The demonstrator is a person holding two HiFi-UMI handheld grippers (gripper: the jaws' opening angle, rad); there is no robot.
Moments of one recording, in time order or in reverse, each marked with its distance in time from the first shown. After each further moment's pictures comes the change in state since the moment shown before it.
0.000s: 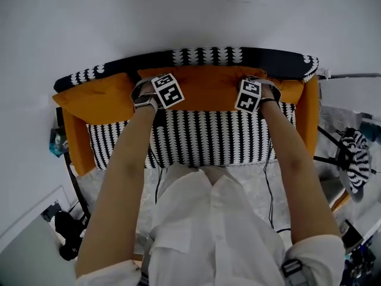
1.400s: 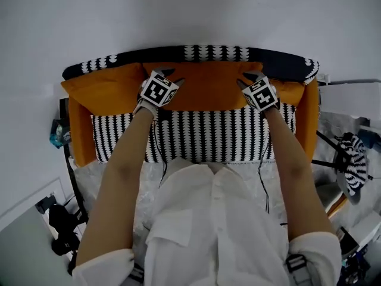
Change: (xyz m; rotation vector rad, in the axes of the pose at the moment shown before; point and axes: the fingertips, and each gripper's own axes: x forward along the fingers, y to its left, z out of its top) left arm -0.078 0.010 -0.008 -0.493 -0.500 0.090; right arm -0.076 -0.021 0.037 0.575 -0.368 -0.150
